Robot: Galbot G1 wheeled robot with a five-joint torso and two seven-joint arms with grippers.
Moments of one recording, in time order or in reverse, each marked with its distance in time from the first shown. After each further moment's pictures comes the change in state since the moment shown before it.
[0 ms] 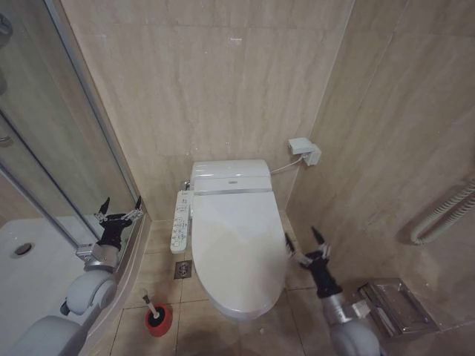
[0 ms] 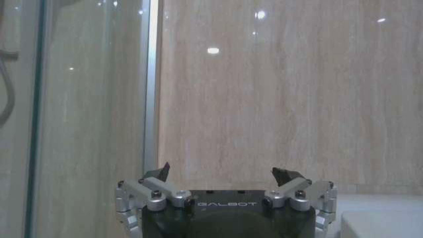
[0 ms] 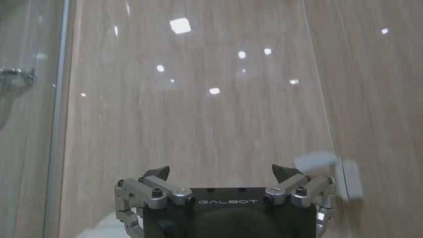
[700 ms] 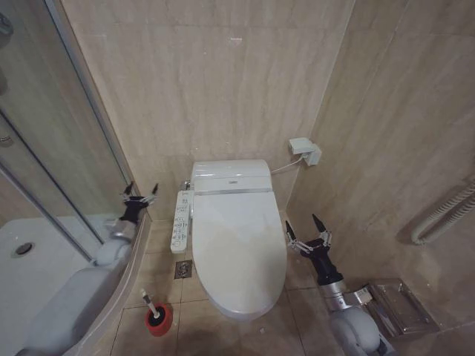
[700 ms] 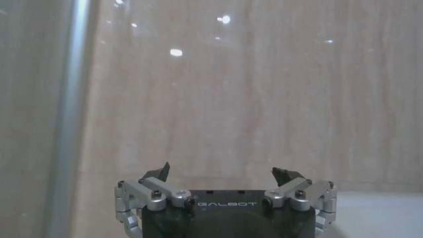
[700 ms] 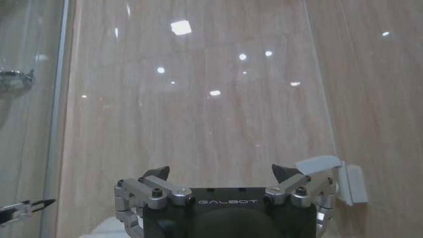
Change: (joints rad) left arm -0.487 -0.180 0.287 0.569 -0.055 -0.155 0.292; right arm 0.038 0.006 -0.013 -0.018 -0.005 -0.016 0.007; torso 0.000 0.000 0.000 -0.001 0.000
